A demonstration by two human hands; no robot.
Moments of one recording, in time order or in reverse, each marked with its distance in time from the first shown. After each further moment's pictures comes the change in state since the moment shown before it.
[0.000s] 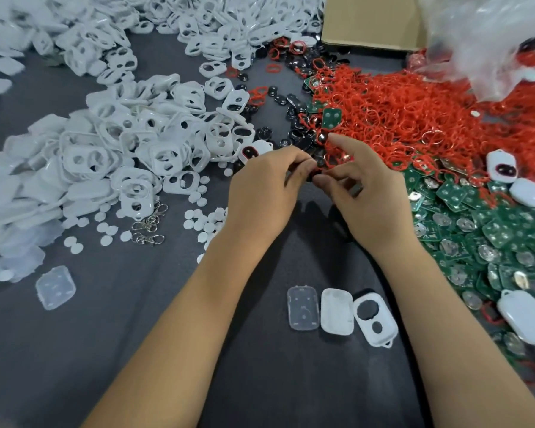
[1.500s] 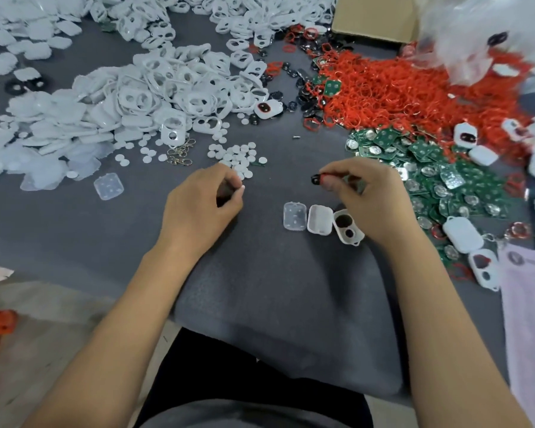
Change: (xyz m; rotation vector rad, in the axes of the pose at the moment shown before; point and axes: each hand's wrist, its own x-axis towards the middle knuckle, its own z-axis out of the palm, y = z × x) left_hand -0.153 -0.029 -0.069 0.115 0.059 -0.173; right_hand -0.087 -0.033 -0.044 -0.040 -0.175 -0.034
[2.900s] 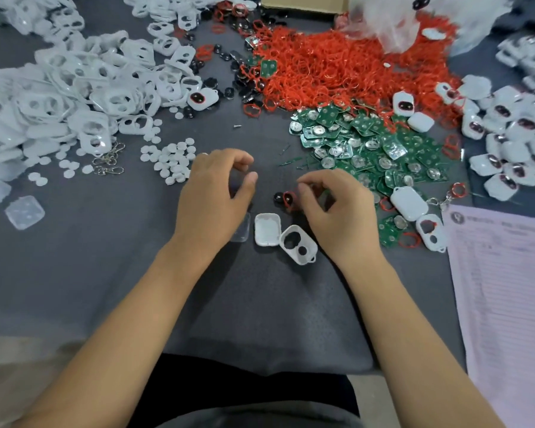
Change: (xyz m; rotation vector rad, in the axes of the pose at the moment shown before) left_hand 0.016 0.067 0.053 -0.097 -0.070 0.205; right_hand -0.056 -0.007 0.002 -0.174 0.295 0.190
